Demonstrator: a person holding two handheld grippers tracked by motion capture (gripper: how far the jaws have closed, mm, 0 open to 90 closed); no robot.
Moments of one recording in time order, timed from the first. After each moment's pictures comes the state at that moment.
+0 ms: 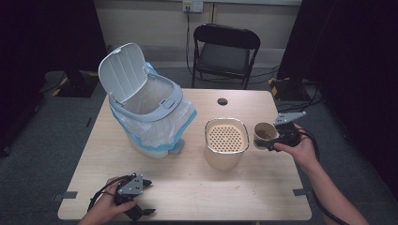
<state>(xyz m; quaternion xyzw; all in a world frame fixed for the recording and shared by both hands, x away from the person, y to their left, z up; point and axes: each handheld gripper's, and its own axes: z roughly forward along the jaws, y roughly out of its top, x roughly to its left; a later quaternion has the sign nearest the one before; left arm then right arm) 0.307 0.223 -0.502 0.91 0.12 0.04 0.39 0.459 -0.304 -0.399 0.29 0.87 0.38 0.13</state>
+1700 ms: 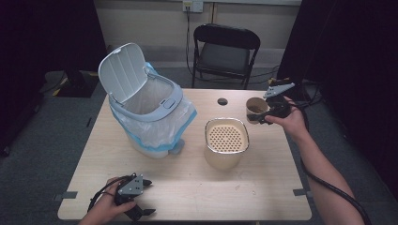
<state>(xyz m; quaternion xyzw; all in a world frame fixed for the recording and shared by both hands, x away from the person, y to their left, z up) 0.307 0.223 -0.502 0.91 0.12 0.05 0.39 0.534 -0.278 -0.359 0.25 0.88 0.38 0.16</state>
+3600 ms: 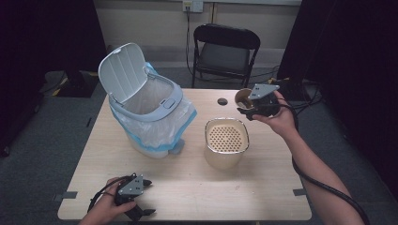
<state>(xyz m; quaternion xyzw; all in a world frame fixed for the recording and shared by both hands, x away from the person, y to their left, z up) 0.306 0.222 -0.502 0.91 0.13 0.05 0.39 0.513 -0.227 -0.332 0.15 0.87 0.34 0.32</state>
